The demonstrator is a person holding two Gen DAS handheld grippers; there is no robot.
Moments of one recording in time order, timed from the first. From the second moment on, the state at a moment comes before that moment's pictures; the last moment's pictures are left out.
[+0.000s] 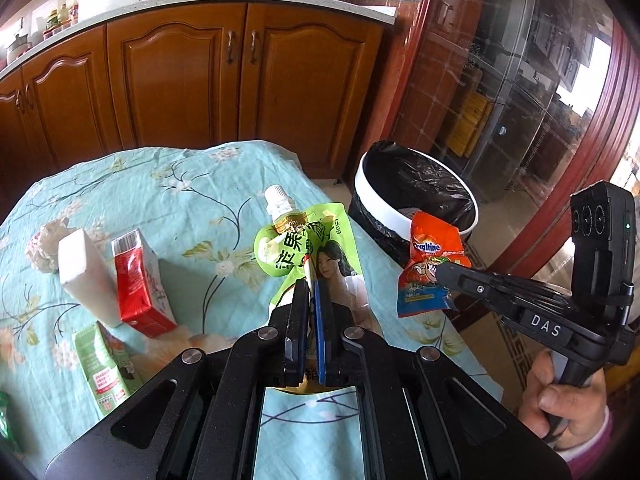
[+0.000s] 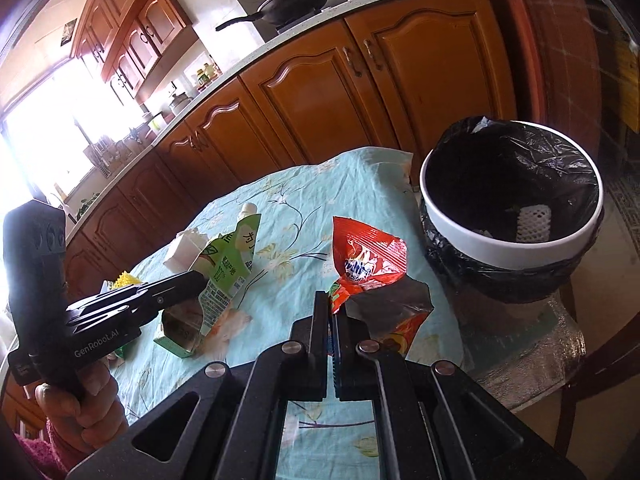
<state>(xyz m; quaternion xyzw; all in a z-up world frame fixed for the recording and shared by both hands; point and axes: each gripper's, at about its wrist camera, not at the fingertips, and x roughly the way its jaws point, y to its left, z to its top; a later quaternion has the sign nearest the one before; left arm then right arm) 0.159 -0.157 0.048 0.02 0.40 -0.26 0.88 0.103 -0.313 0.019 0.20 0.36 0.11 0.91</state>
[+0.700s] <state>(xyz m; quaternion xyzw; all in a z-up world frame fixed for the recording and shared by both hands) 0.198 -0.235 0.059 0.05 0.40 -0.33 0.85 0.114 -0.395 0.027 0.21 0.35 0.04 0.91</state>
